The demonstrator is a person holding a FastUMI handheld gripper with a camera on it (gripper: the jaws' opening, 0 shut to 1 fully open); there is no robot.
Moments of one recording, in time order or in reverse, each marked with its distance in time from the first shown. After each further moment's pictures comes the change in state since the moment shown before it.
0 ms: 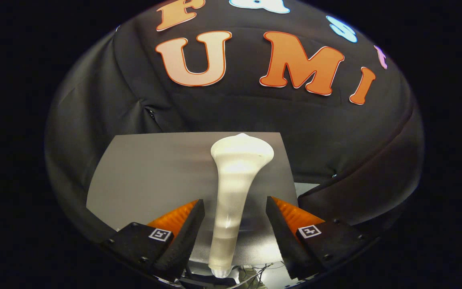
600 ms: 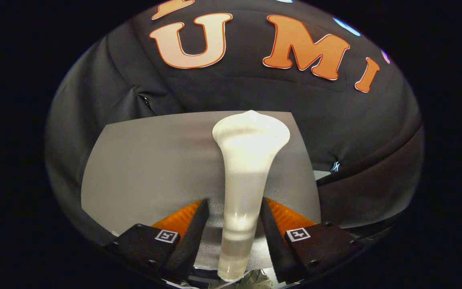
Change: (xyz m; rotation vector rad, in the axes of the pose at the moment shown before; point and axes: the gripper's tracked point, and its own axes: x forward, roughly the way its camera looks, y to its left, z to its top) arm 0.033 0.015 -0.032 0.029 0.118 -0.003
